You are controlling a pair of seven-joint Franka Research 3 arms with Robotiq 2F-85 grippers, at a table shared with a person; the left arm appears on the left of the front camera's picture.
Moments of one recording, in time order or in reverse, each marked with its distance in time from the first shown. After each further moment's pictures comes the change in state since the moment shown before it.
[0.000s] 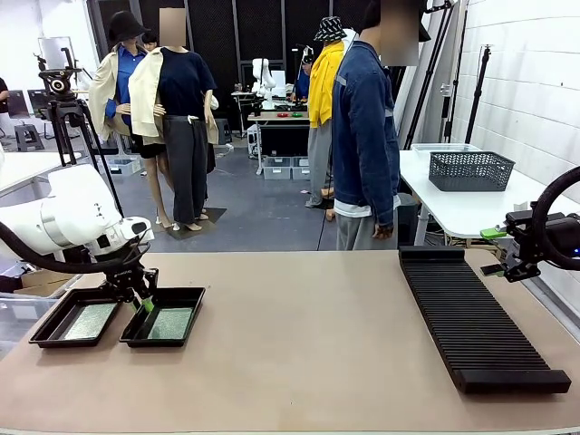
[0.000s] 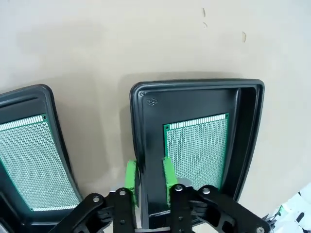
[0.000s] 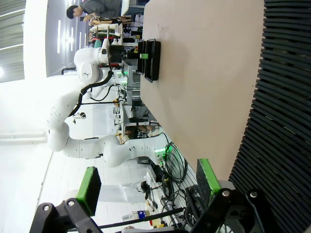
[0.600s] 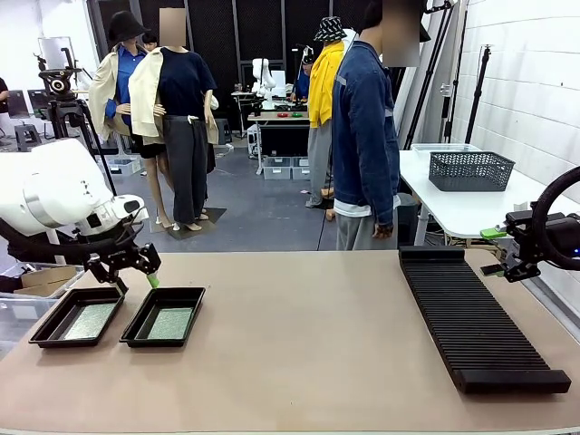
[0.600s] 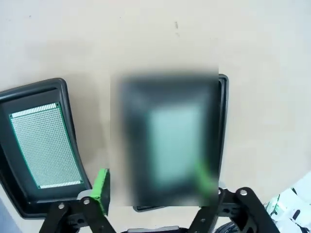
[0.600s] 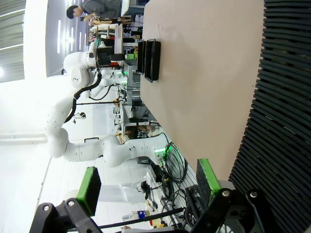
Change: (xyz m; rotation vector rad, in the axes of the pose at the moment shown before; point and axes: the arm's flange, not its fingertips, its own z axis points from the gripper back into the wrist) left arm -0.013 -0.014 0.055 -0.008 -0.062 -0.013; right arm 0.000 0.000 0.000 0.000 0.000 0.000
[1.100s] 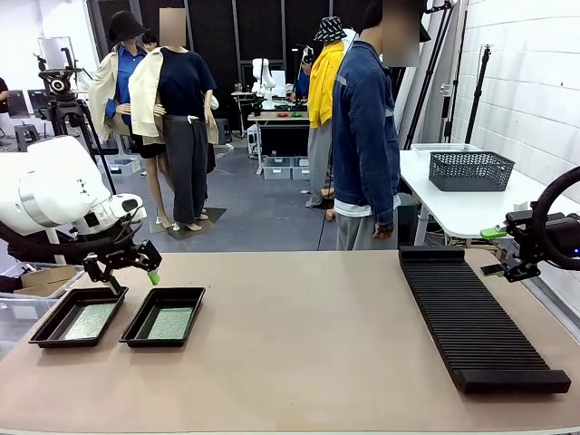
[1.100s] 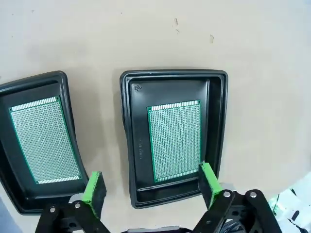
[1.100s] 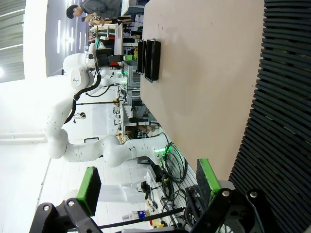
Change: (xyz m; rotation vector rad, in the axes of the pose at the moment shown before) left arm -0.005 -0.001 0.000 0.003 -0.002 0.011; right arm 0.000 0.000 0.000 0.000 0.000 0.000
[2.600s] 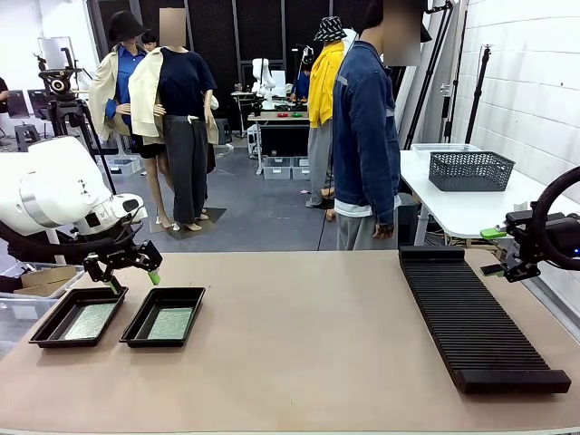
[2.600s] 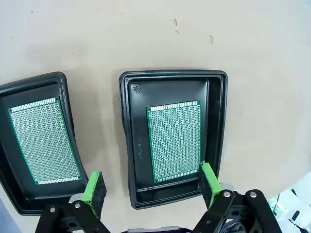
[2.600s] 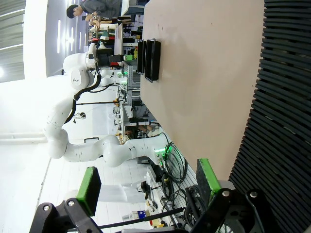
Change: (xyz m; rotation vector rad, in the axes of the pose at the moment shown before) left arm 0.000 0.000 0.000 0.000 0.001 -0.001; right arm 0.000 0.000 0.000 0.000 0.000 0.000
